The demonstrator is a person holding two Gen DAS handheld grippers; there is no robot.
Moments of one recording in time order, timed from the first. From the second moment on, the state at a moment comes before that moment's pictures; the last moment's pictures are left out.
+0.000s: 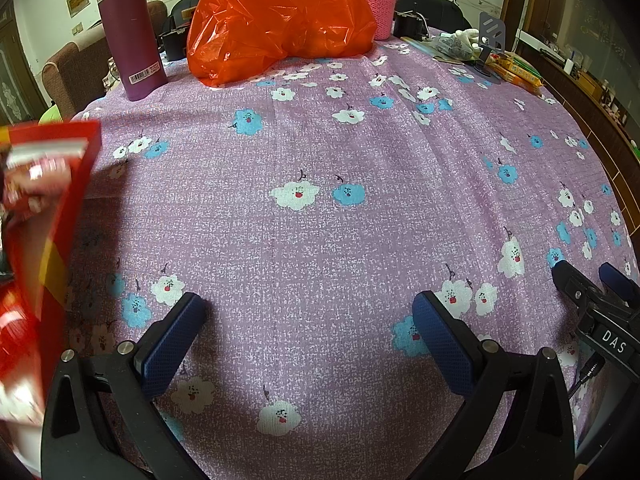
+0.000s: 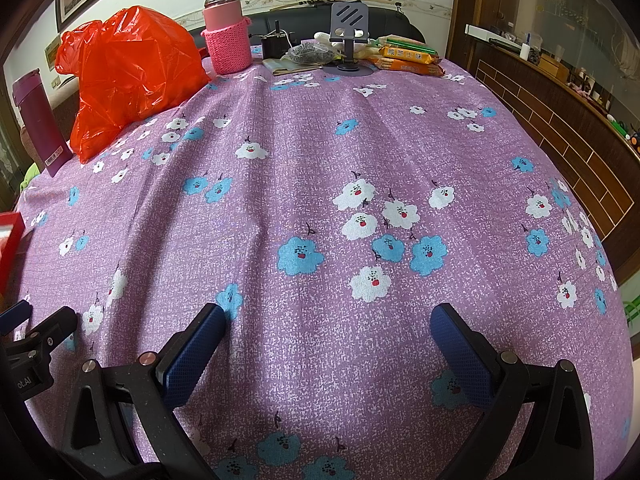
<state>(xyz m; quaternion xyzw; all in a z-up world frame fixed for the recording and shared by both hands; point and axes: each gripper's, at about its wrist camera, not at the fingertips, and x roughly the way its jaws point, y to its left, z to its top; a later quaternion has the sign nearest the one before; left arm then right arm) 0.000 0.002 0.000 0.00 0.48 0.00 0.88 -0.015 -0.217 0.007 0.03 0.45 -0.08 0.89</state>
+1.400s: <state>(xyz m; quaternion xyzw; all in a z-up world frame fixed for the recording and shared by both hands) 0.000 -0.009 0.001 0.01 0.48 -0.02 0.88 -0.015 -0.216 0.008 0.03 0.45 -0.08 0.89</state>
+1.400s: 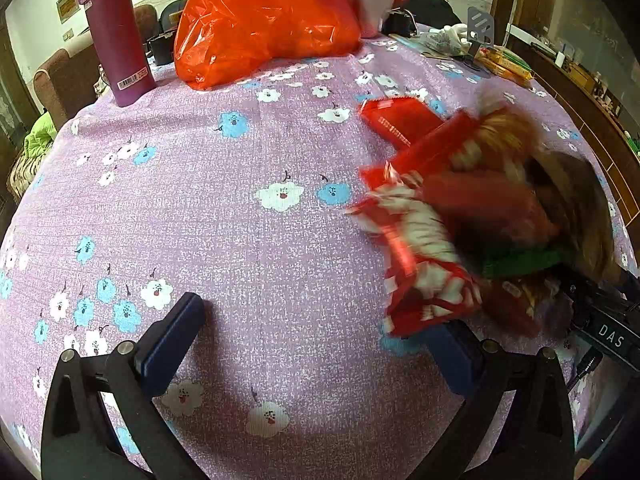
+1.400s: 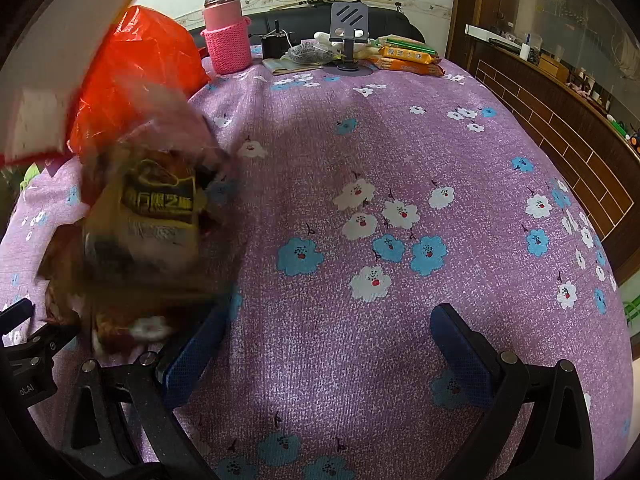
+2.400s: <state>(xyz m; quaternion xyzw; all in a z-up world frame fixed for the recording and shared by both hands) 0.000 -0.009 0.000 0.01 0.48 -0.02 0.88 -0.015 -0.216 0.007 0.03 0.45 -0.08 0.89</state>
